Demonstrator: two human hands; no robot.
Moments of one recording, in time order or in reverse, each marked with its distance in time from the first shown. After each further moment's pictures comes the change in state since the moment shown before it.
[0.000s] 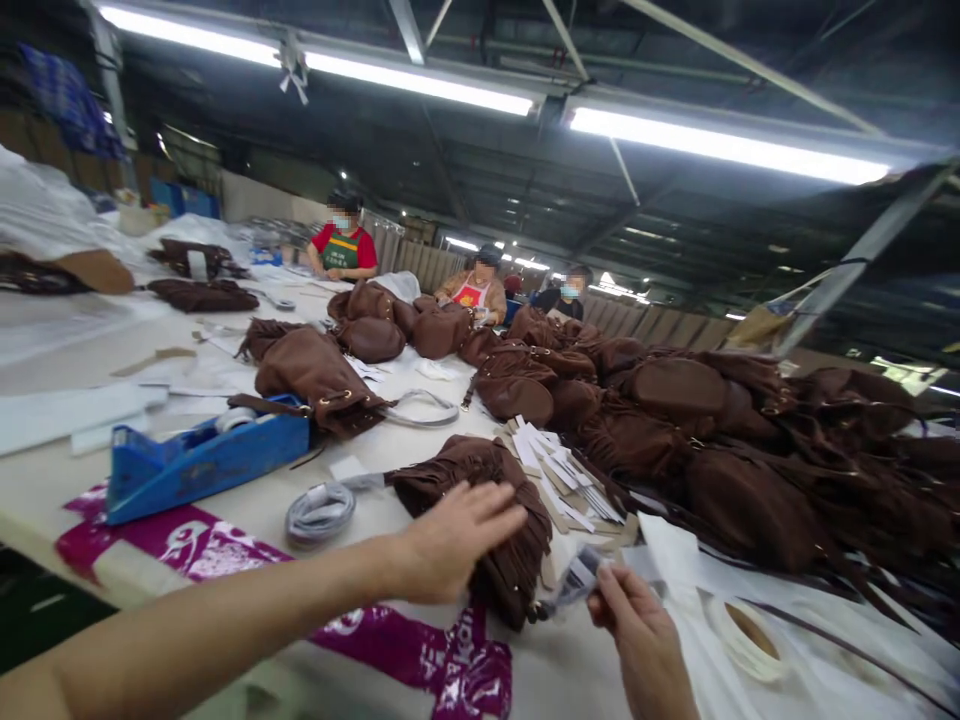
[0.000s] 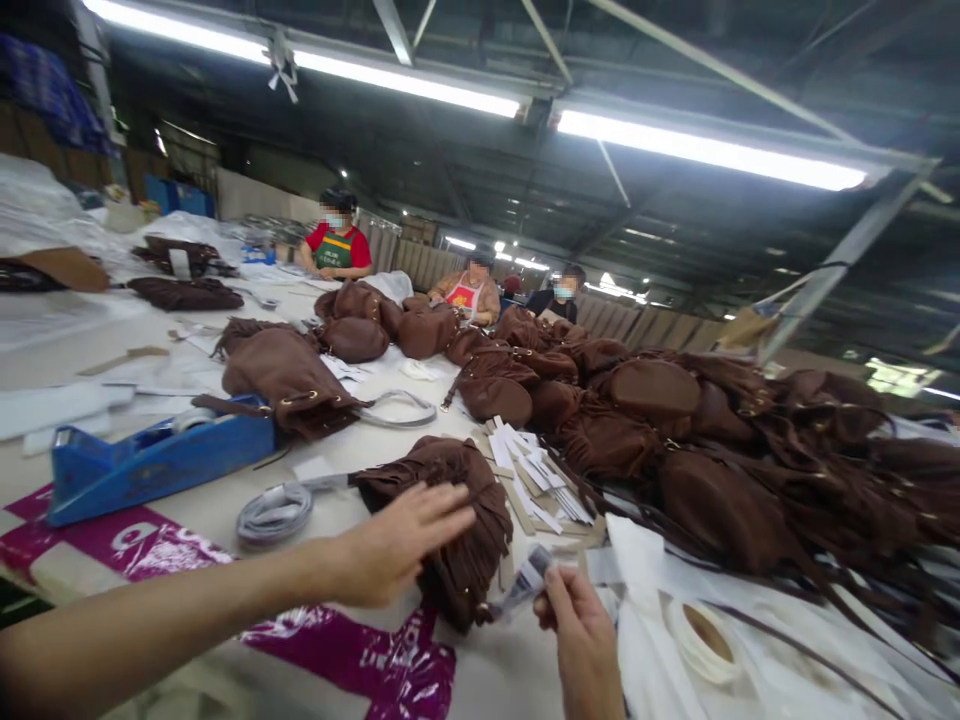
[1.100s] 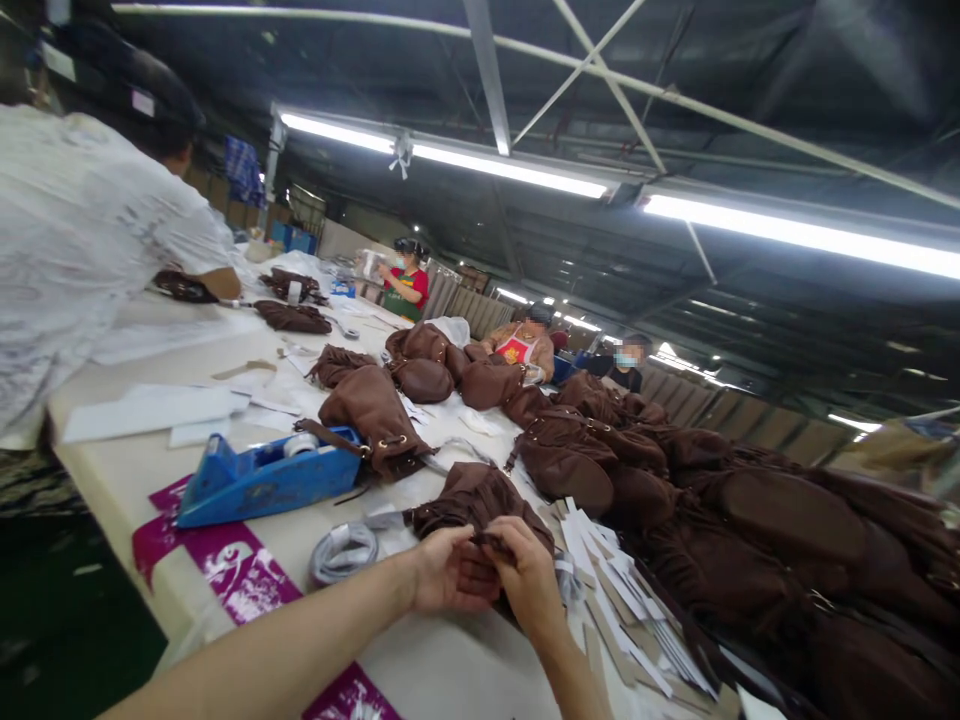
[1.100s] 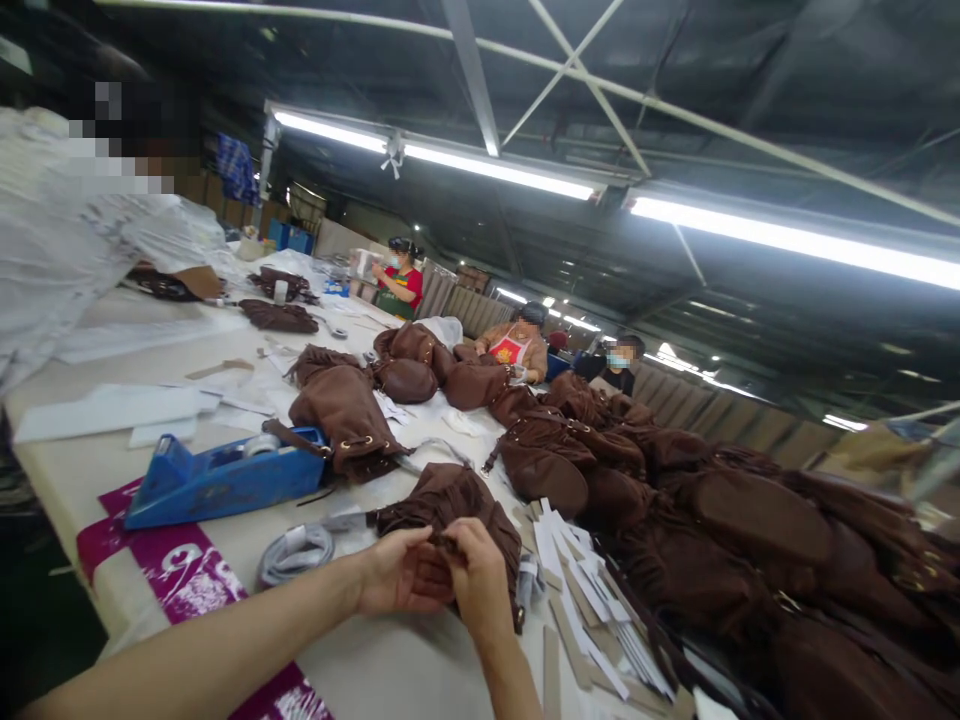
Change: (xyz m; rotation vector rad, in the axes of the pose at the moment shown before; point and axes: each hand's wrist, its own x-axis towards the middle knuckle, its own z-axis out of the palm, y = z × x) left_hand 0.001 -0.089 0.041 -2.078 0.241 -0.952; right_hand 0.071 -0.039 0.188 -0.396 -0.581 -0.660
